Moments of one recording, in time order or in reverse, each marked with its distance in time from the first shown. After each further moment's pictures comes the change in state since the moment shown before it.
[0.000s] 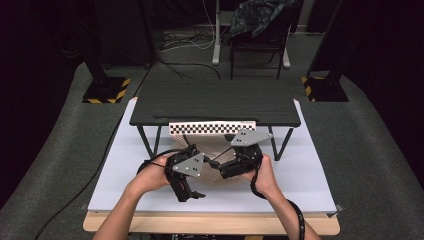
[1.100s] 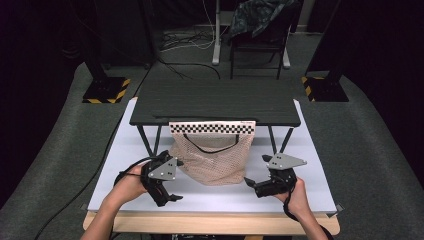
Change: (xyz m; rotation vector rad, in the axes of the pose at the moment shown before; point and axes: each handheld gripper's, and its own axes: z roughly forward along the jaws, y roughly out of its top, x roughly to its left) left arm -0.020 -0.089 -0.013 0.099 0.085 -0.174; right arm -0.032 -0.113 -0.062 0.165 -0.174 0.103
